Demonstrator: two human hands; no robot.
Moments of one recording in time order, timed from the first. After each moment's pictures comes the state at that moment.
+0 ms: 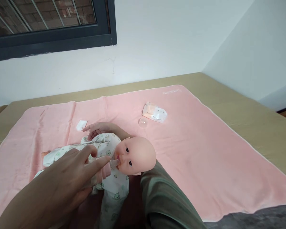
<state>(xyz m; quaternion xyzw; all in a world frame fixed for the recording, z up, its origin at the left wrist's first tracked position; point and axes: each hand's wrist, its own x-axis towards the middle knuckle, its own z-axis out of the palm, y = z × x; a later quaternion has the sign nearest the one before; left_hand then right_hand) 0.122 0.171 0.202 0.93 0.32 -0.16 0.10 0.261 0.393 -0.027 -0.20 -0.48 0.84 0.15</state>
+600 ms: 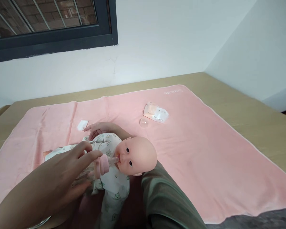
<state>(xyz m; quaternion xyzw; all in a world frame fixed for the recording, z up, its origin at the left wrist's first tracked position) 0.109 0.177 0.203 0.91 0.39 -0.10 0.13 0.261 0.384 -0.006 -0.22 -0.47 0.84 0.15</state>
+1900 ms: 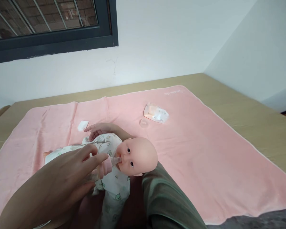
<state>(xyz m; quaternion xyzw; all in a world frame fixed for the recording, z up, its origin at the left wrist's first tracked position) 0.120 0.180 0.209 0.92 0.34 -0.14 0.15 0.263 0.382 -0.012 -0.20 -0.47 0.85 0.16</state>
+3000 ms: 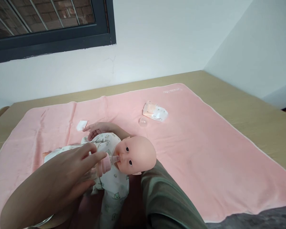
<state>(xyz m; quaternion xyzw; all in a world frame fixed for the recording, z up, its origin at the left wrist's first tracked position) 0.125 0.183 0.207 0.92 0.34 -0.17 0.12 0.261 0.389 -0.021 -0.20 -0.47 0.85 0.16</state>
